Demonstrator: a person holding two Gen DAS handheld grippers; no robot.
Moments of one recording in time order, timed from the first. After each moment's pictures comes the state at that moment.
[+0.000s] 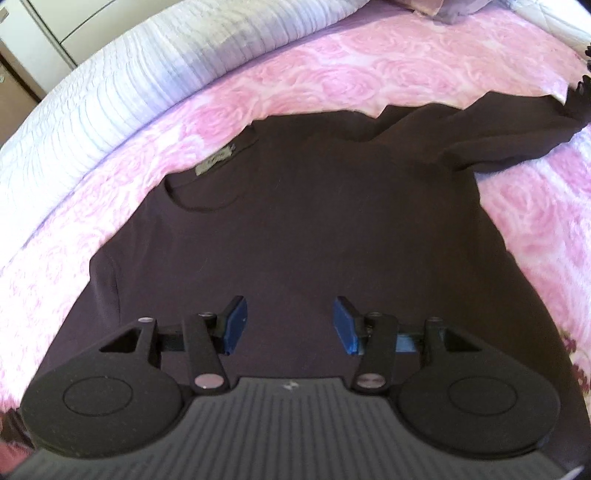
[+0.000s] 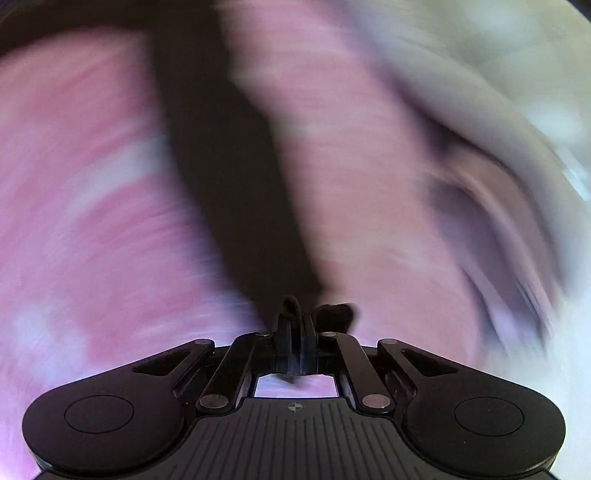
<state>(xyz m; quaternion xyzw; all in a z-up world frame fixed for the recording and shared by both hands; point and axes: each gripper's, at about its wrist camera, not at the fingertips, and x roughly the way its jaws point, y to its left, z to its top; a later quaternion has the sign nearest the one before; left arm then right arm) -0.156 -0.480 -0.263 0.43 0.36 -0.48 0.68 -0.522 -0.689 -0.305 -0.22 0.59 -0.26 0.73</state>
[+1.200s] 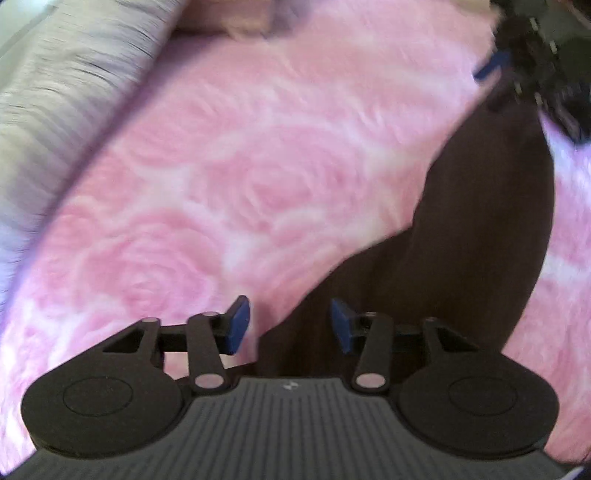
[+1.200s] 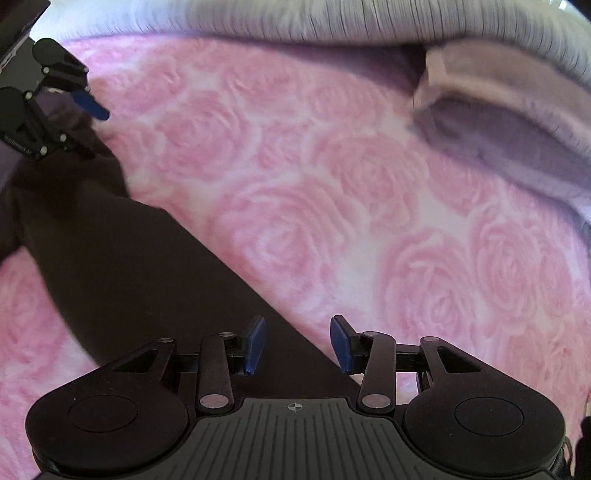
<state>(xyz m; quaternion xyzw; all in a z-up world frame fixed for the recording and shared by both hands) -0.209 -0.760 -0.355 0.50 0.26 -0.69 0.46 -0.468 -0.823 -0.309 0.07 0.56 -0.21 0.79</state>
